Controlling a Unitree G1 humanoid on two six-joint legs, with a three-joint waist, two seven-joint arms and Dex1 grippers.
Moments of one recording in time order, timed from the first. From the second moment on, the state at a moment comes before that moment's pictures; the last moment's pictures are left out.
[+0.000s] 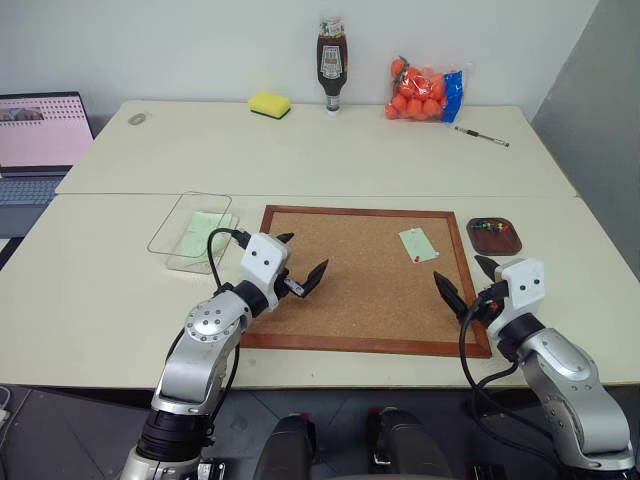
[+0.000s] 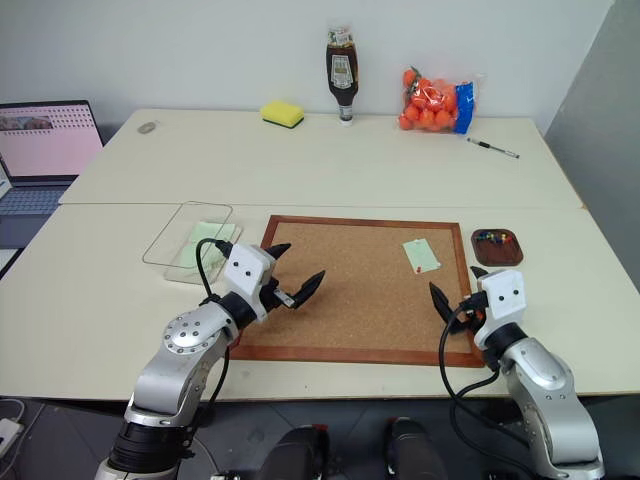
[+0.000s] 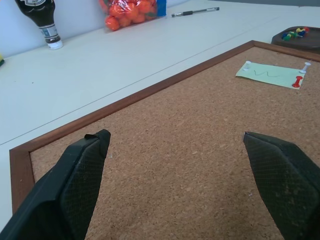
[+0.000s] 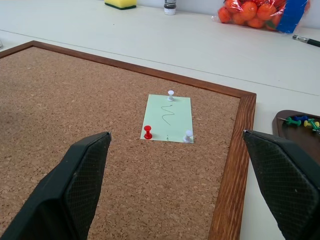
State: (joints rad) left arm -0.18 0.36 -0.07 -0.26 -0.16 0.32 -0.49; right arm 0.09 -0.38 -0.11 -0.48 0.29 0.38 0.35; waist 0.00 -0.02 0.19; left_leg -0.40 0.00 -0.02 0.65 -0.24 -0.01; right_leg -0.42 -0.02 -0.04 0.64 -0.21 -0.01
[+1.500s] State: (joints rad) left arm -0.33 0.32 -0.22 -0.08 -0.15 0.30 -0.65; right arm 0.00 -0.36 -0.07 -0.53 0.30 0.47 0.32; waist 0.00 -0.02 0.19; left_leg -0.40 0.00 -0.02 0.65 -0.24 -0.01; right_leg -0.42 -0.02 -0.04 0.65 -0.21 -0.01
